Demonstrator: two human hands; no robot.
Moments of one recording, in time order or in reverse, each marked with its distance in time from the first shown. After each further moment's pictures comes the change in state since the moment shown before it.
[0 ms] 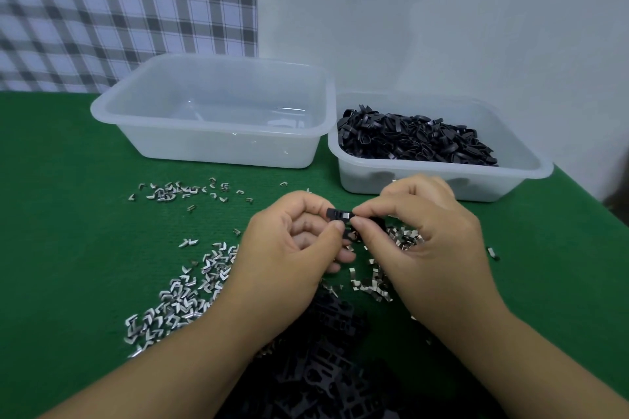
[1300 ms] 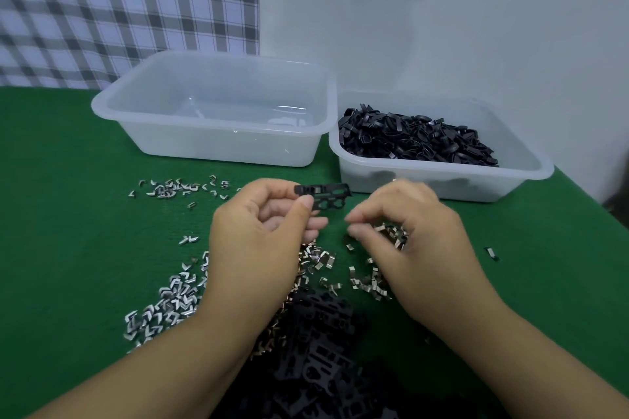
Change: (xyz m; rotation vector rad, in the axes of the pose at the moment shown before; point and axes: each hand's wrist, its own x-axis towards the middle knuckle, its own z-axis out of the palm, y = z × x) left_hand 0.002 0.007 -0.003 -0.029 0.299 0.062; right_hand 0.003 -0.002 -0.003 -0.022 -0.262 0.129
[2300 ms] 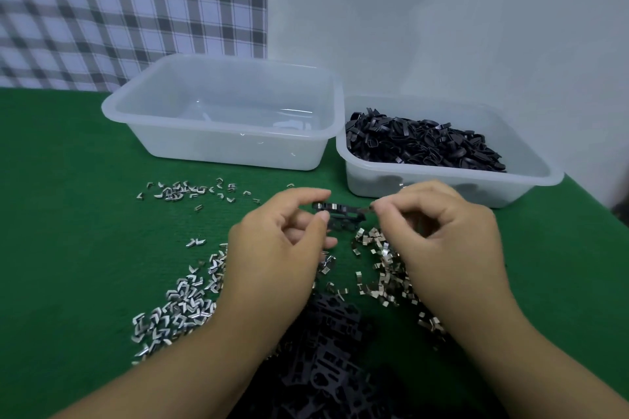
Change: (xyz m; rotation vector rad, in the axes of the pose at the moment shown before) left_hand -0.003 -0.007 -0.002 0.252 -0.056 0.059; right_hand 0.001 0.001 0.002 0.230 0.240 0.167
